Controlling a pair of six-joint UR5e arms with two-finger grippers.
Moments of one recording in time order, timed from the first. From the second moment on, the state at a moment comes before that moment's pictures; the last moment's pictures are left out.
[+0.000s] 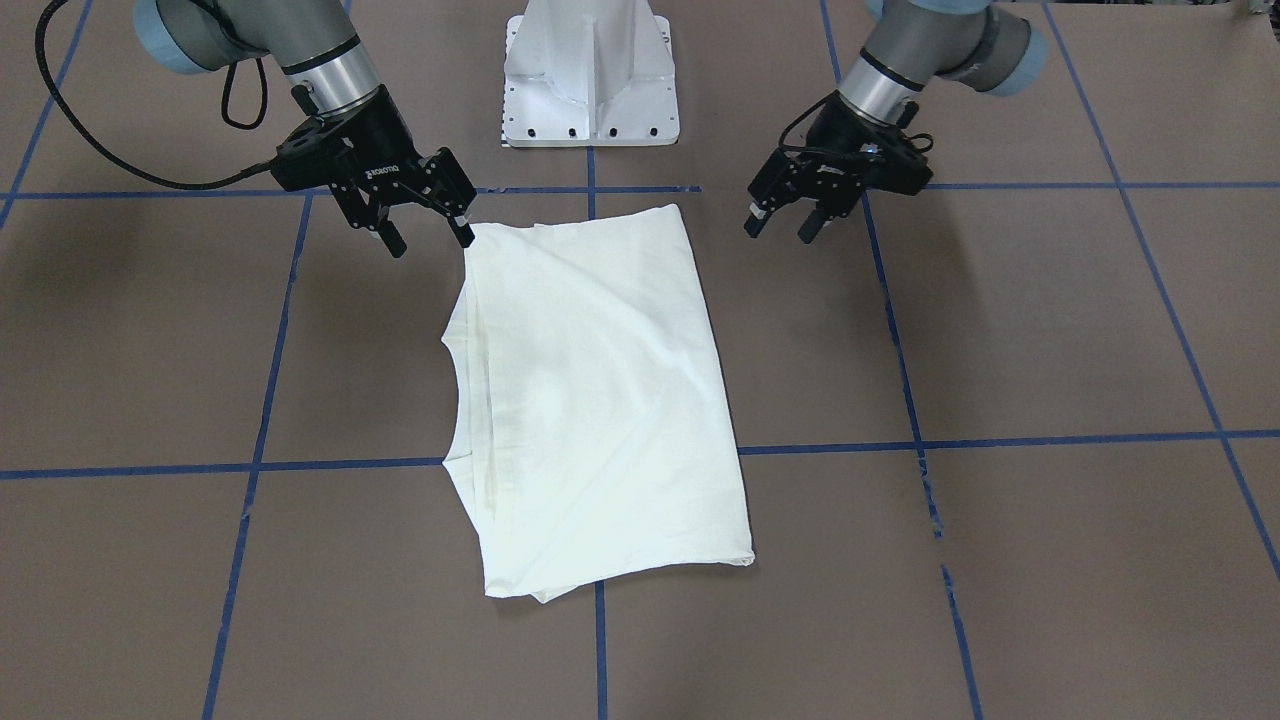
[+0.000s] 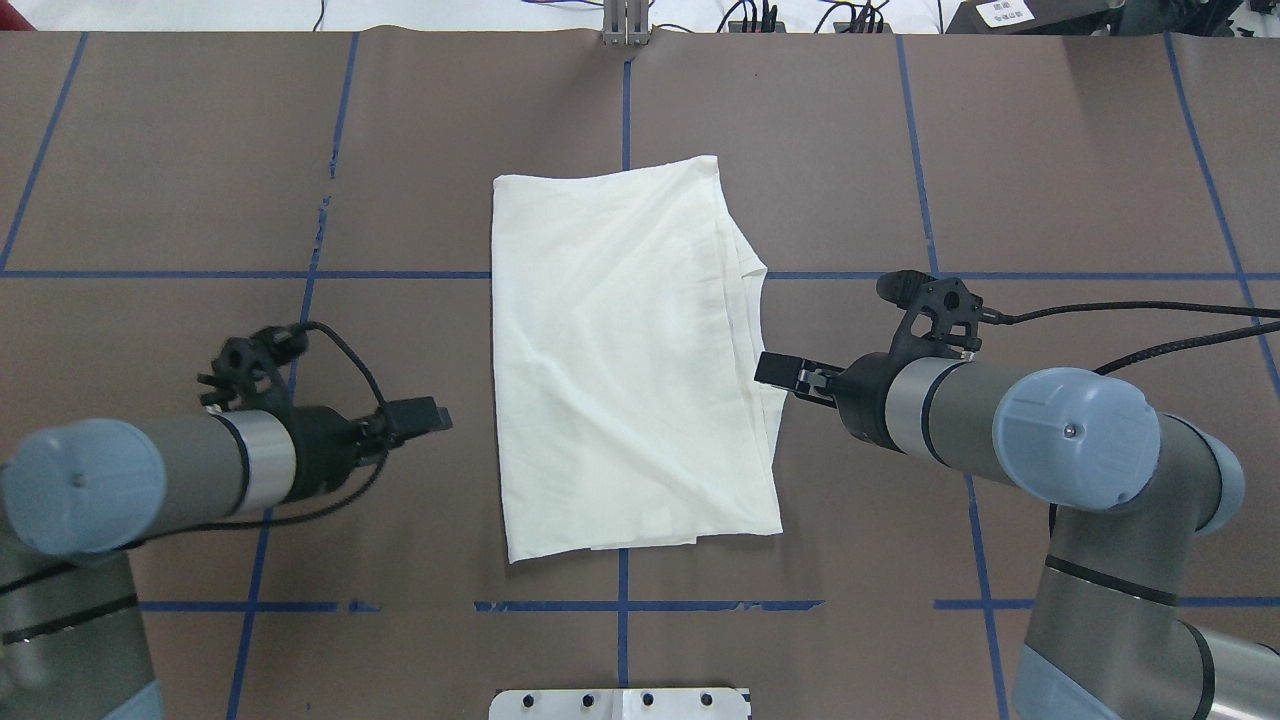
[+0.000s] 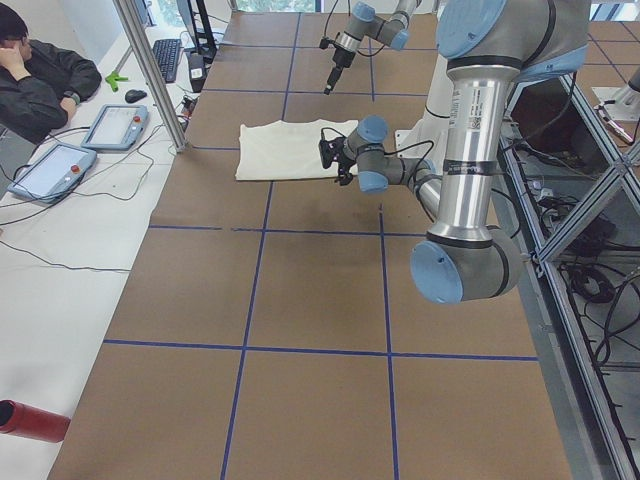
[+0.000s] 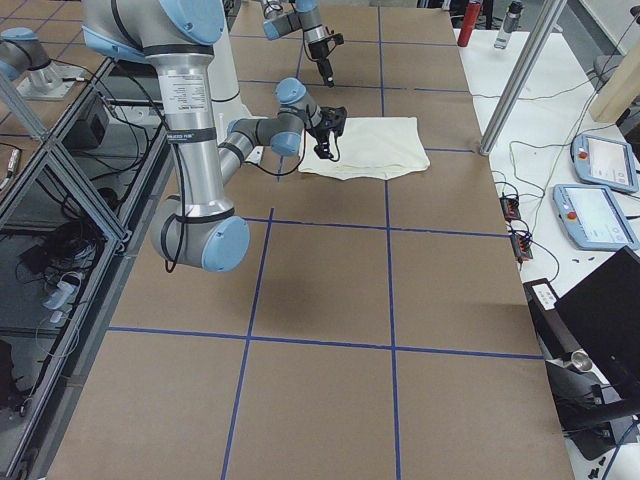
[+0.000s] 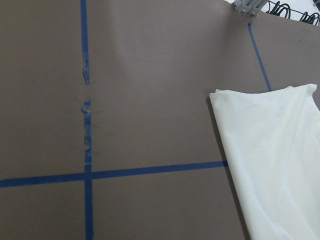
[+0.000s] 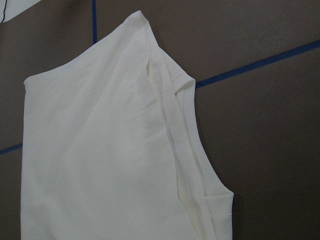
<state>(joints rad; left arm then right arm) -0.36 -1.71 -1.99 -2.25 -1.56 -1.75 0.44 -1.38 2.06 -1.09 1.54 1.55</state>
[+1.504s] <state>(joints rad) -0.17 -1.88 -1.84 -2.15 -1.43 -2.05 0.44 -1.38 2.06 -1.09 1.54 1.56</state>
